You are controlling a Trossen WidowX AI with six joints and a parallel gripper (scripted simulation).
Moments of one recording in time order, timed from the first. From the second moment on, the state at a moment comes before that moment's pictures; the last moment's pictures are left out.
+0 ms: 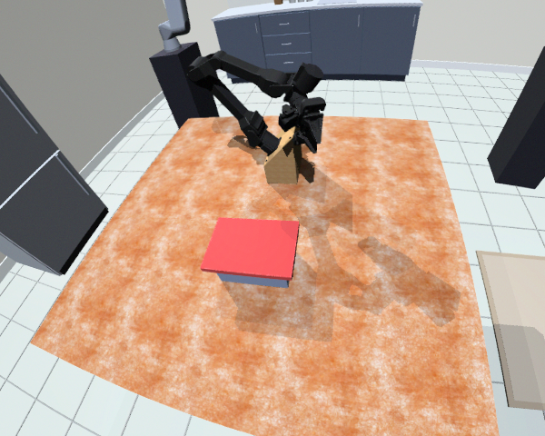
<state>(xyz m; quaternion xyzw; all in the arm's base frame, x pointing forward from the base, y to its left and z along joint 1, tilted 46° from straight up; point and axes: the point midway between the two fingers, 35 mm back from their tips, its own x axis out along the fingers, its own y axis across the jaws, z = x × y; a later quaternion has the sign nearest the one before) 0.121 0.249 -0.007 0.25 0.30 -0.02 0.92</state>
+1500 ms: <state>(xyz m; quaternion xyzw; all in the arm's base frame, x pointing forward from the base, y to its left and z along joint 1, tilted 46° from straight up) 0.265 0.090 0.025 0.34 0.17 -0.23 0.90</state>
